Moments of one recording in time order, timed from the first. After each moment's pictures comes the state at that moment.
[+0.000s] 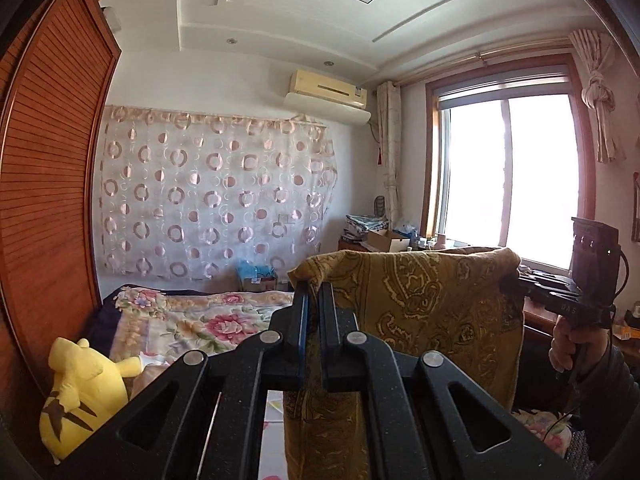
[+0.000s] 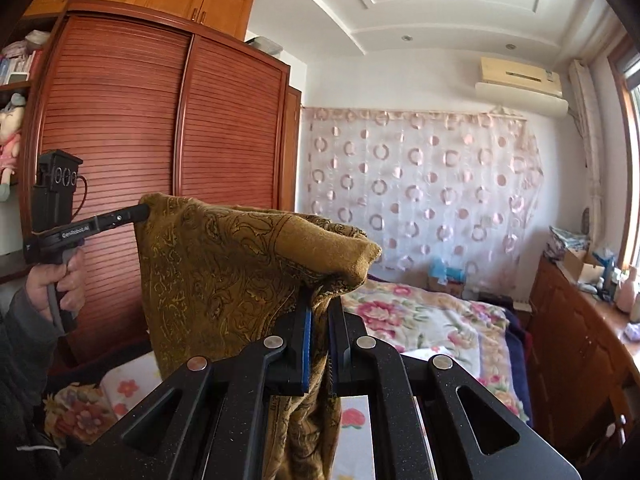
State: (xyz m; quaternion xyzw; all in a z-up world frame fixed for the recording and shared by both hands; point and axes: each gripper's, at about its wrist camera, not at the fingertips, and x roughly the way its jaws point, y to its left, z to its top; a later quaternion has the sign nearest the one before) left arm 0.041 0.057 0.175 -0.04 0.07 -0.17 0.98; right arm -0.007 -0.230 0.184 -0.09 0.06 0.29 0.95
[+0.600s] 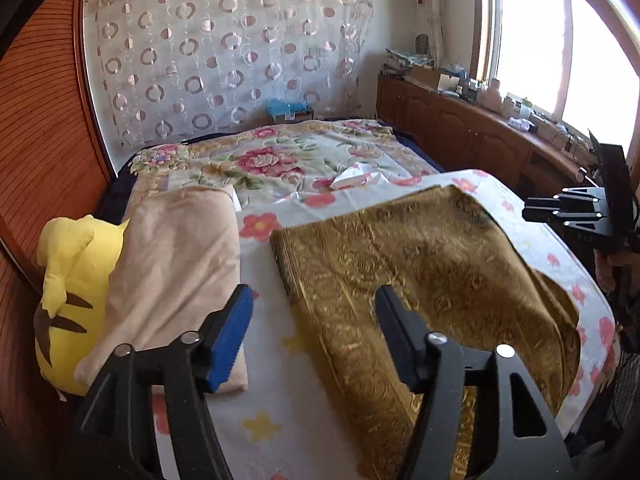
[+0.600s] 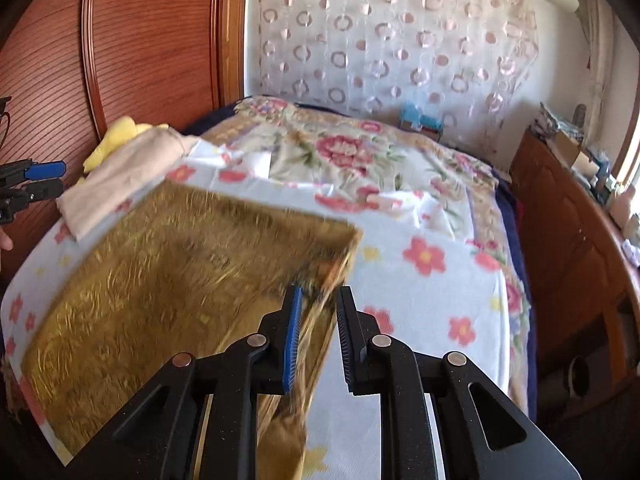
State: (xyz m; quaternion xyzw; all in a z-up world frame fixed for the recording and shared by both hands) left arm 0.170 0.056 -0.057 0.04 0.35 -0.11 0.93; right arm 0.184 -0.236 0.006 -0.14 0.33 0.18 0.91
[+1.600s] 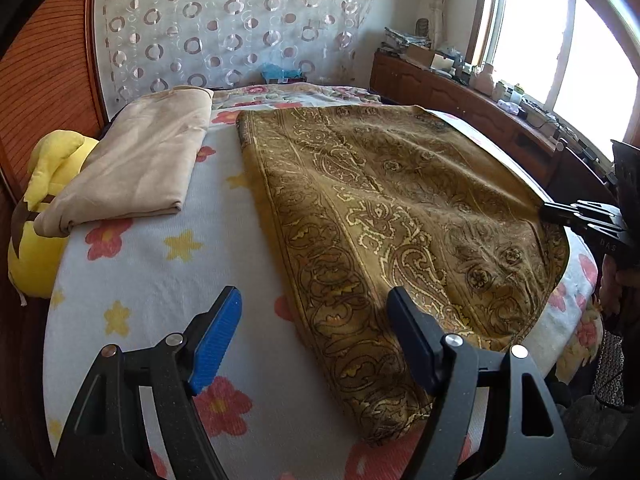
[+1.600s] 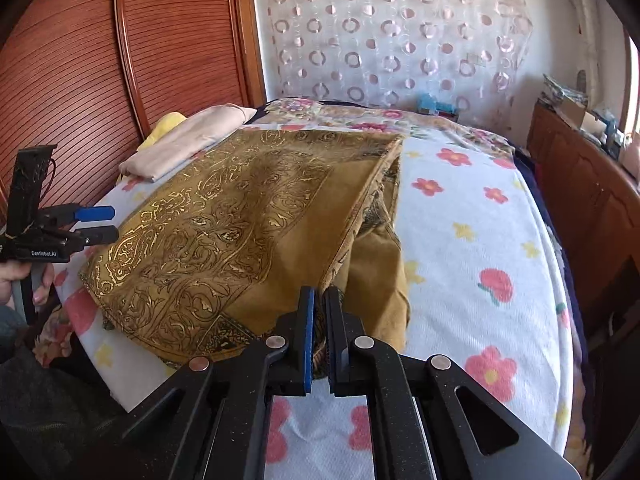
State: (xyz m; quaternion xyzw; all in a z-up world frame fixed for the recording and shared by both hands) left arm 0.059 0.028 -0.110 -0.01 0.39 -0.12 0.91; right arm 0.025 -0.292 -0.022 -0.08 0.33 0.22 0.91
